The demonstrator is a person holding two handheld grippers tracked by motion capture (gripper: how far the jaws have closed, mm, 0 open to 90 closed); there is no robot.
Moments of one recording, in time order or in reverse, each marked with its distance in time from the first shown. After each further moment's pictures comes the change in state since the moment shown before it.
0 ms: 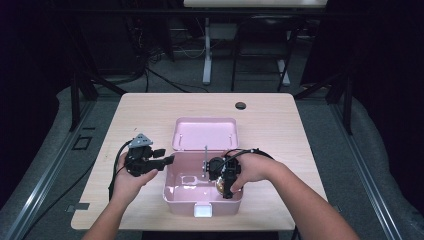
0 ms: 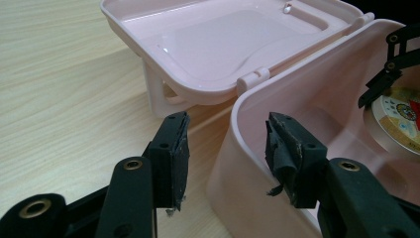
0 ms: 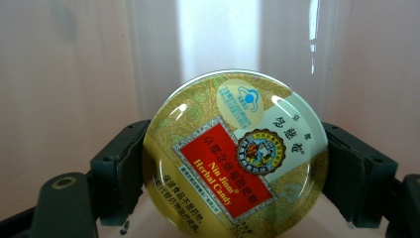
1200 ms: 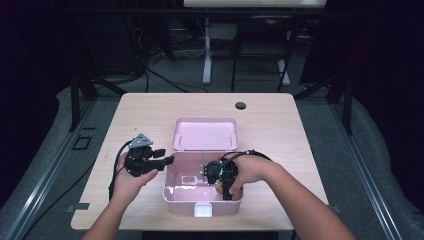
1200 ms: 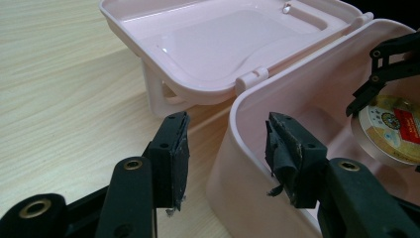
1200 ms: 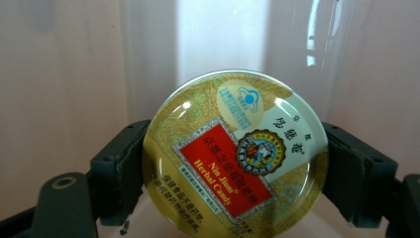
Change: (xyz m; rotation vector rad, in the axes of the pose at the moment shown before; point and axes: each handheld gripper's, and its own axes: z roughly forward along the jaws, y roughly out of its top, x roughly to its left) left arm 0.000 0.000 0.000 0.001 -0.002 0.005; right arm 0.001 0.006 0.014 0.041 -0.019 -0.067
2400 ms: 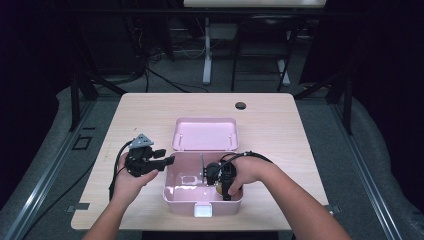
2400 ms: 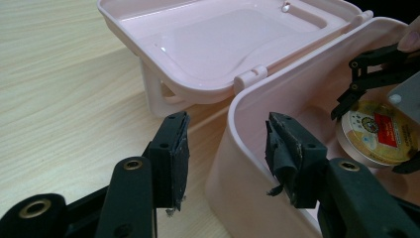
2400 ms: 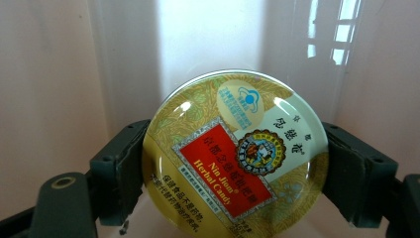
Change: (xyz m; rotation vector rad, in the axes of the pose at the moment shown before) left arm -0.001 0.000 0.000 0.006 -0.004 0.002; right arm -0.005 0.002 0.019 0.038 -0.001 0.023
